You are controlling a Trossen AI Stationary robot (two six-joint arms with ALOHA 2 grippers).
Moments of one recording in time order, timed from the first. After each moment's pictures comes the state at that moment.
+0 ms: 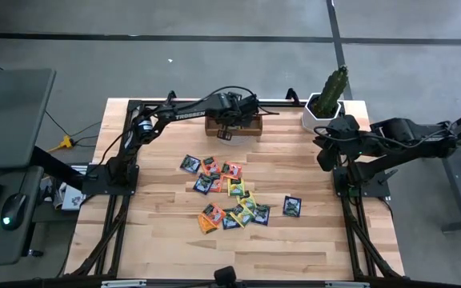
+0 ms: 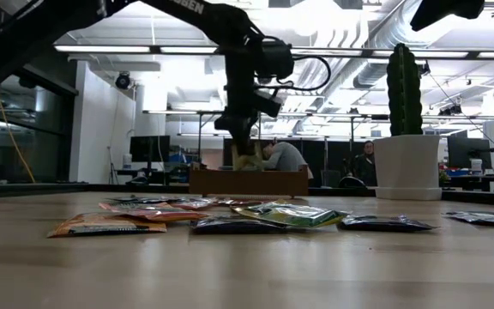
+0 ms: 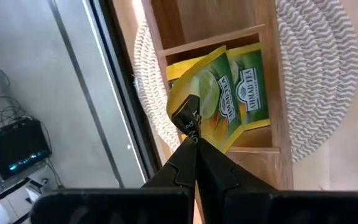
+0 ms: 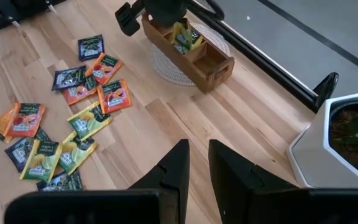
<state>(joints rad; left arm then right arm) 0.36 2.20 2.02 -1.07 -0.45 0.68 0.18 0.86 1.20 -1.24 0.54 0.69</state>
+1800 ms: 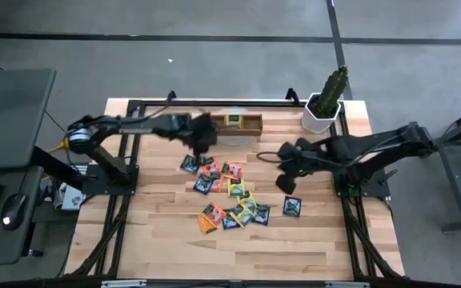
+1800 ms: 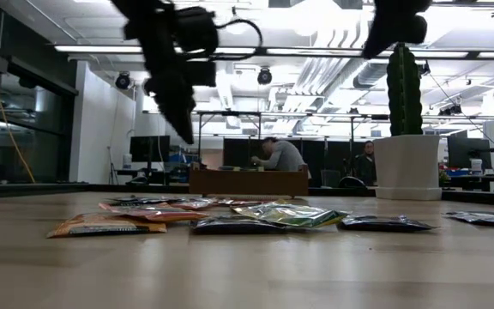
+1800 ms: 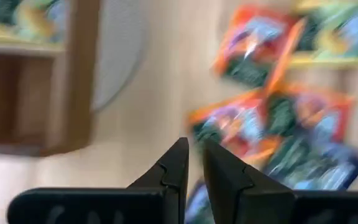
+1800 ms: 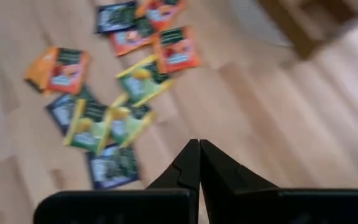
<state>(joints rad) 0.29 1.54 1.11 -0.66 0.01 0.23 0.19 1.29 1.20 -0.94 0.26 0.67</state>
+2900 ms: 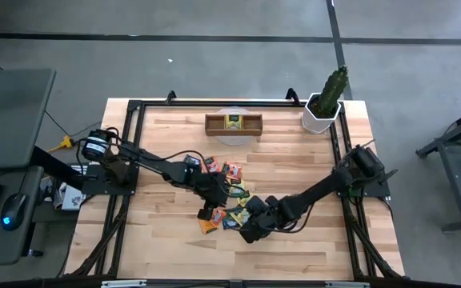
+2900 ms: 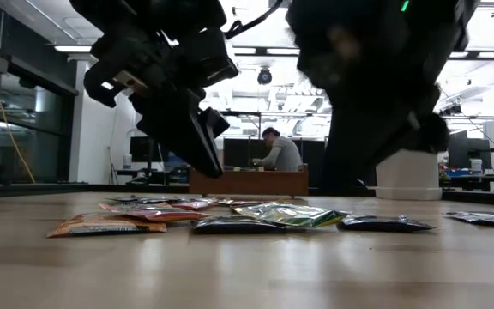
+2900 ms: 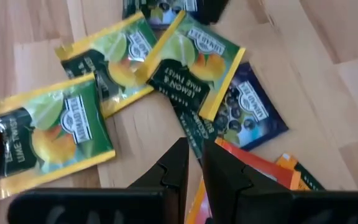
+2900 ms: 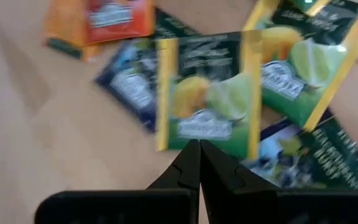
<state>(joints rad) -0.17 1.73 0.95 -0.06 0.18 0.04 0.48 1.92 1.20 -0.38 0.29 1.23</state>
